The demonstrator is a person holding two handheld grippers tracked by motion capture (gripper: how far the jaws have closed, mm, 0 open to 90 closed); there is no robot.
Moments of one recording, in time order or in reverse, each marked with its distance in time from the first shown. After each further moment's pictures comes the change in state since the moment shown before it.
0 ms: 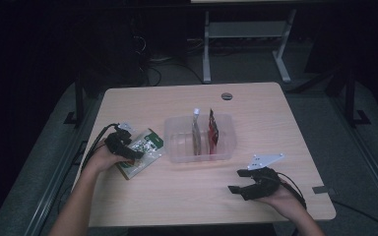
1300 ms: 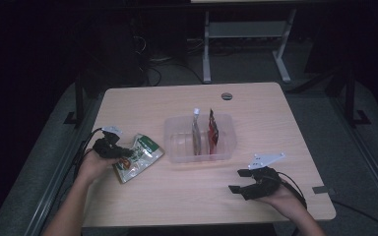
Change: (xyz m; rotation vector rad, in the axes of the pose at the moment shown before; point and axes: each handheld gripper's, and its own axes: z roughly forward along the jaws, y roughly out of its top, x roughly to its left) left arm -0.003 -0.029 -0.036 -0.076 -0.105 -0.094; right arm -0.001 0.000 -0.001 0.001 0.004 0.010
